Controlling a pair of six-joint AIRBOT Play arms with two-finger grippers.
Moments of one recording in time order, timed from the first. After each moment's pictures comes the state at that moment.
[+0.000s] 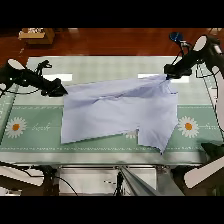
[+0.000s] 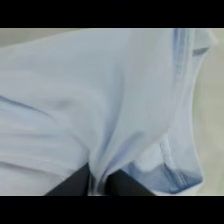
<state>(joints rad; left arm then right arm) 0.17 -1.69 1.36 0.95 -1.34 -1.31 -0.05 -1.84 1.80 -1.40 1.38 1.50</state>
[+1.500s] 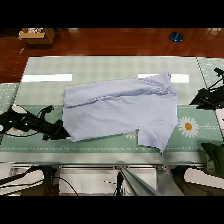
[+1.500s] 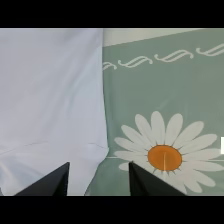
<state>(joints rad) 0.26 -1.35 0.56 0.92 -1.30 -1.24 -0.48 -1.40 1.22 -1.24 1.51 1.33</state>
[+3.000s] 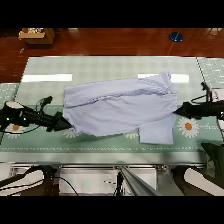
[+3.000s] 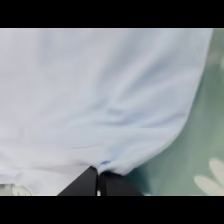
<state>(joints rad) 0.28 -1.30 0.65 0.73 -1.36 -1.10 -0.47 -1.19 0.79 -0.89 1.19 1.06</state>
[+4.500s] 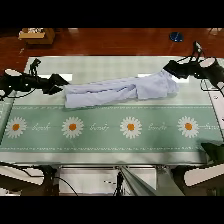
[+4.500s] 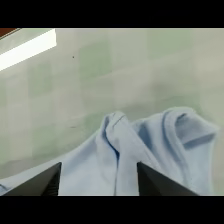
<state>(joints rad) 0.25 -1.69 1.24 0.70 -1.03 -1.16 -0.18 -1.72 1.41 -0.91 0.70 1.33</state>
